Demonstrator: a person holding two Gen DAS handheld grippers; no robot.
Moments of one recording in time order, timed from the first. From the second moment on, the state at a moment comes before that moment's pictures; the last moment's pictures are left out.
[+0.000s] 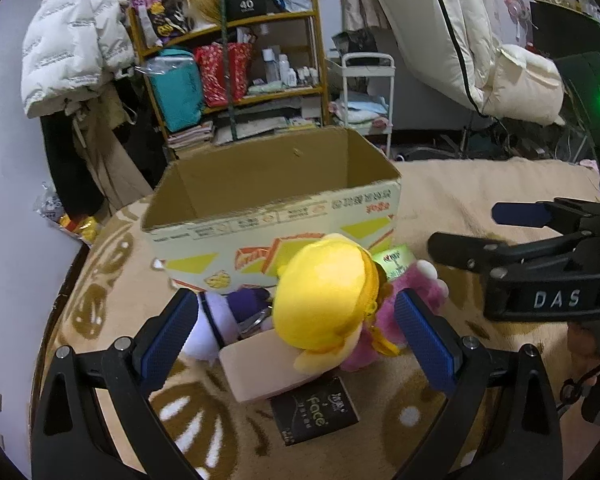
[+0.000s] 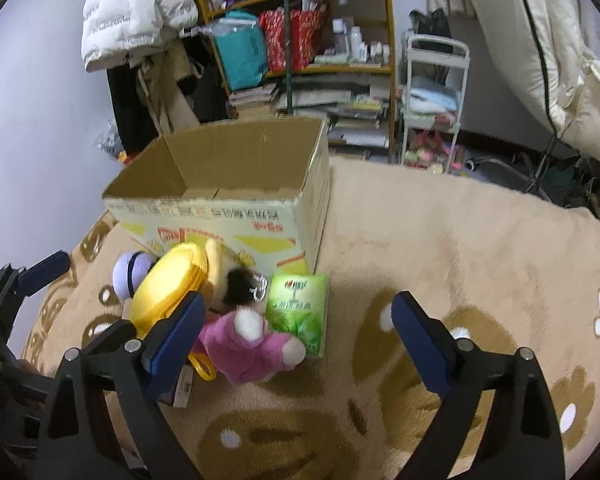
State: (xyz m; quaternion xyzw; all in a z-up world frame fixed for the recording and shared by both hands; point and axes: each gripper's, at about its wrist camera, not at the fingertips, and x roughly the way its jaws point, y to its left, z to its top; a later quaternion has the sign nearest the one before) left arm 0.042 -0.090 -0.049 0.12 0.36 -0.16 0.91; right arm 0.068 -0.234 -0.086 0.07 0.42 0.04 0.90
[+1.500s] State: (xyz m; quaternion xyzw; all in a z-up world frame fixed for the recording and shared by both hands) left arm 0.085 -0.097 -0.096 0.12 0.41 -0.16 0.89; right arm 0.114 -0.216 -0.133 0.13 0.48 0.15 0.86
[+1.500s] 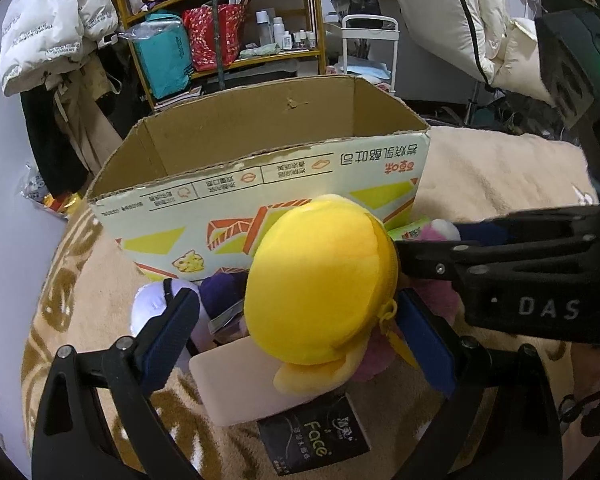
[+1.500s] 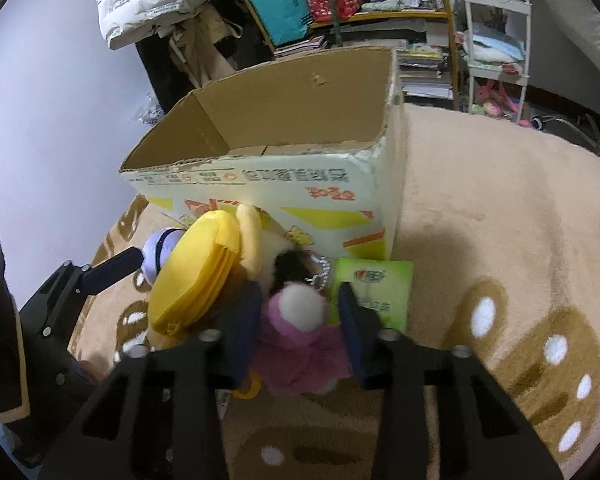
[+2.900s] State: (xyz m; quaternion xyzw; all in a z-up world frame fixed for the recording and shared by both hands) left arm 0.012 -0.050 -0.006 0.10 0.25 -0.08 0.96; right arm 0.046 -0.198 -0.011 -0.03 0.25 0.02 0.97
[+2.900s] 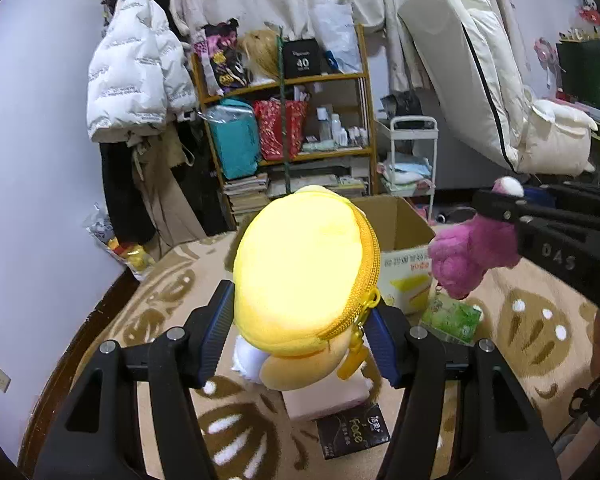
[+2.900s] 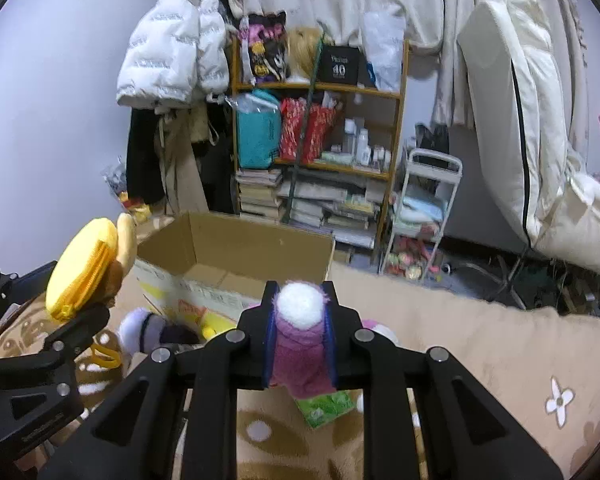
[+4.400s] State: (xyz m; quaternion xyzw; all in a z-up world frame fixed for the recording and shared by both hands) left arm 0.136 -0.045 -0.002 0.08 0.24 -0.07 0.96; right arm 0.144 -0.200 0.003 0.01 0.21 0.06 0.98
